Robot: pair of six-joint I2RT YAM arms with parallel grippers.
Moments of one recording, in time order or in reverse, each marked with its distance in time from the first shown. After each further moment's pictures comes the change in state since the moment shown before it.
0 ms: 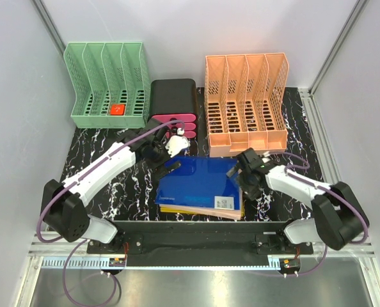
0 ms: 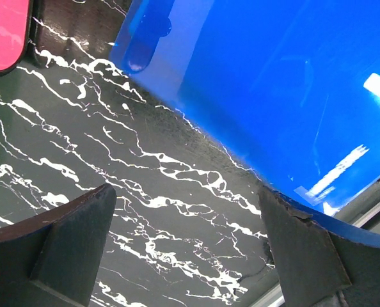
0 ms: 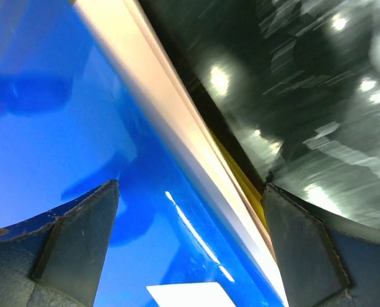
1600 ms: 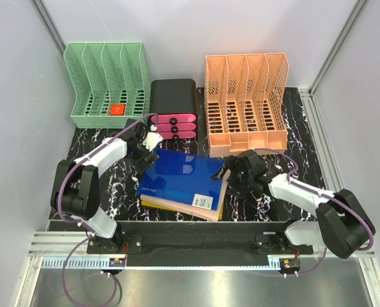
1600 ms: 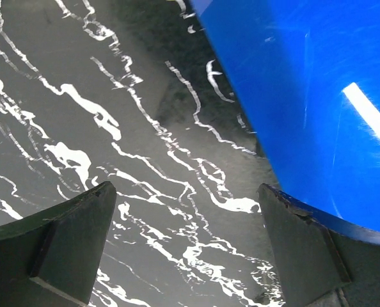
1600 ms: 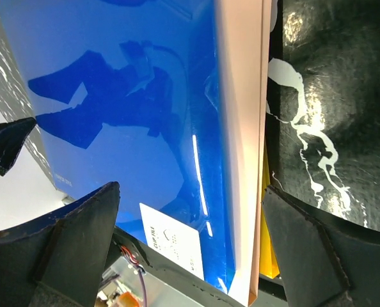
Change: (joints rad) left arm 0.353 0.177 -0.158 0.262 -0.069 0.079; right arm 0.040 -0.075 -0.097 0.326 -0.310 -0.153
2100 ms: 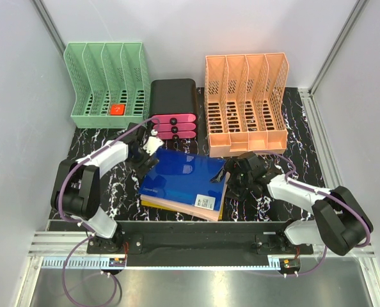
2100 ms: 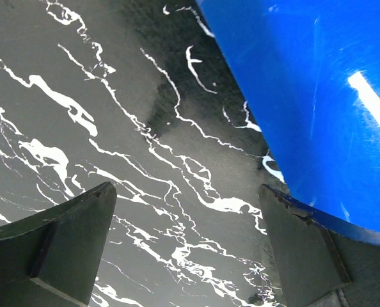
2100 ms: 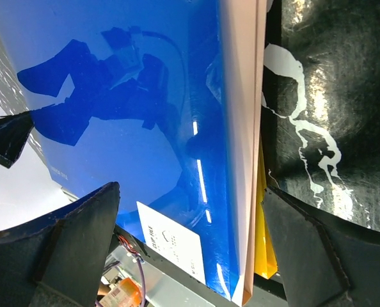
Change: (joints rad) left arm -0.021 0.000 -0.054 0.021 -0.024 -0.012; right arm -0.004 0.039 -0.032 0.055 -0.062 0.000
